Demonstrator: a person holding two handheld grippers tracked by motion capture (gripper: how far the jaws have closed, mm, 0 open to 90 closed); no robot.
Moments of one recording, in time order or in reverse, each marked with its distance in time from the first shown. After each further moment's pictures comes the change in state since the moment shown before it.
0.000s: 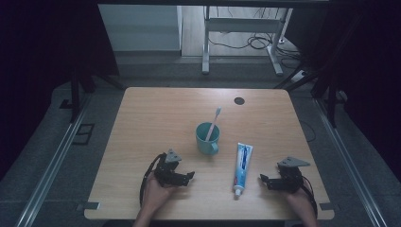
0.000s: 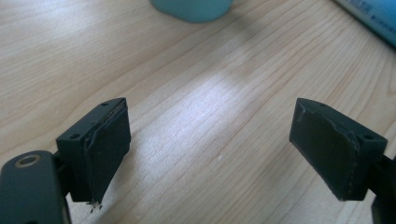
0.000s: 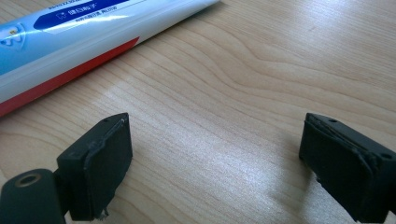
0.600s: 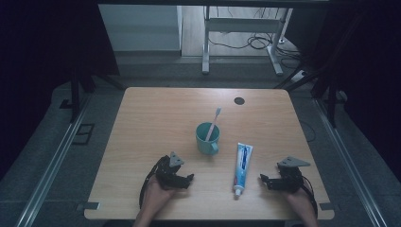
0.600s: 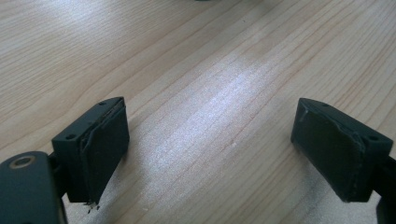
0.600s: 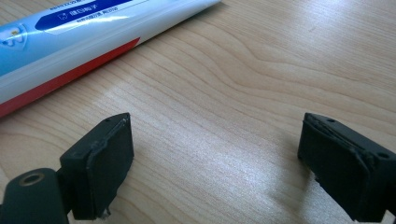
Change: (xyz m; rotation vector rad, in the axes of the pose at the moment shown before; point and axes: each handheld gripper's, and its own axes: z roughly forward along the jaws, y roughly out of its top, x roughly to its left) left arm -0.006 -0.005 0.007 0.029 0.074 0.068; right arm 0.000 0.000 0.000 -0.003 0.003 0.000
